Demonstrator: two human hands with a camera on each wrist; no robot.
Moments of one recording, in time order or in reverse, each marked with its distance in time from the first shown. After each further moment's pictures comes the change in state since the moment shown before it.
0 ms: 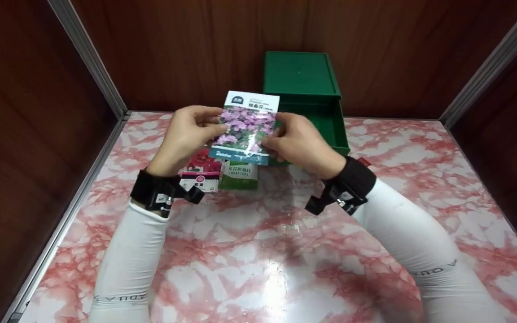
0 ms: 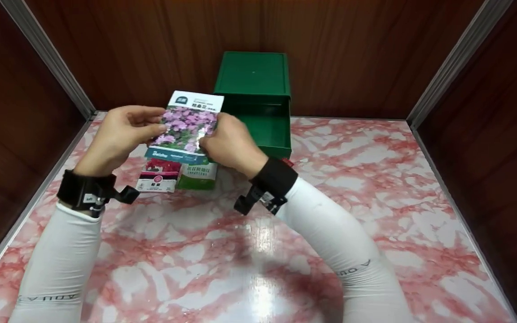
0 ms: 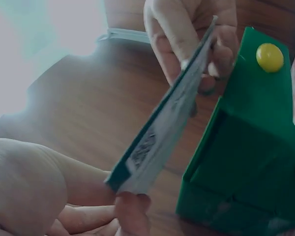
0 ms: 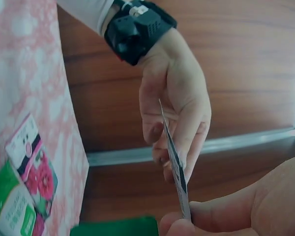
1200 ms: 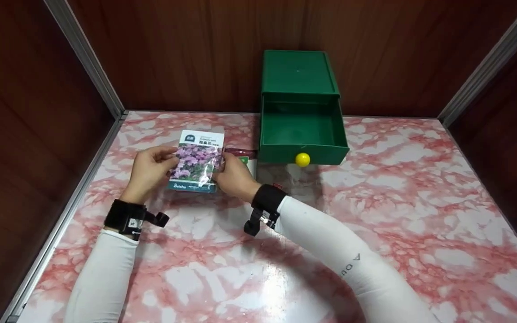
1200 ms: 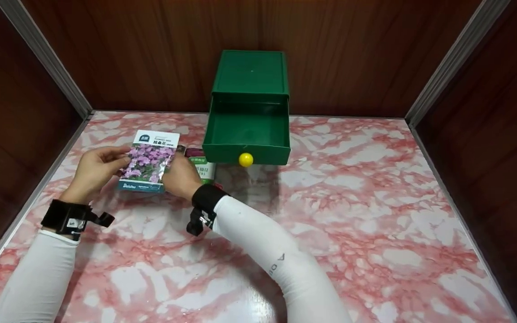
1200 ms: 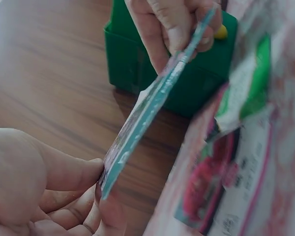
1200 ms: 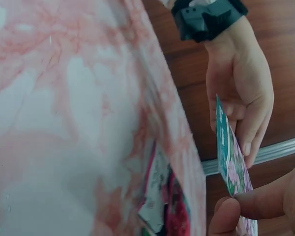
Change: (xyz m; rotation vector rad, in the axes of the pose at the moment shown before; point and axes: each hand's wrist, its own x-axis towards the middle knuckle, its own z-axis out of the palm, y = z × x) left_hand -0.025 -0.144 -0.061 0.090 0.146 -0.034; right_hand 0.059 0.053 0.161 0.041 -0.037 0.007
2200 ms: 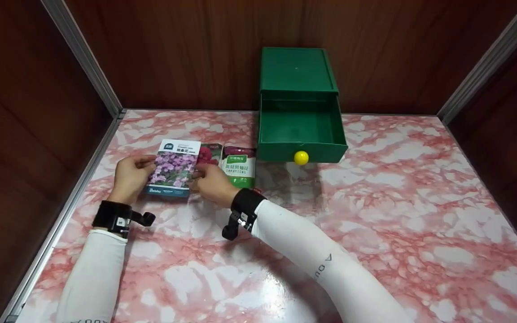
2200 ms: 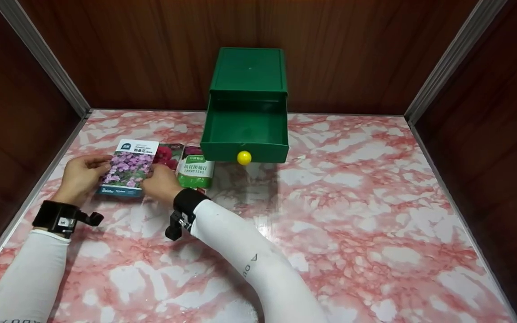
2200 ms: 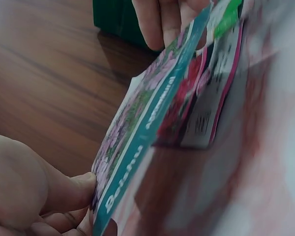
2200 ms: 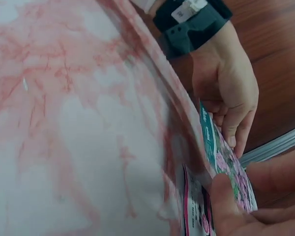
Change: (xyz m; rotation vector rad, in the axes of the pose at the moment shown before) left_hand 0.003 -0.049 -0.029 0.063 0.097 -0.171; right_hand 0.011 0.000 0.053 0.386 -0.122 0.085
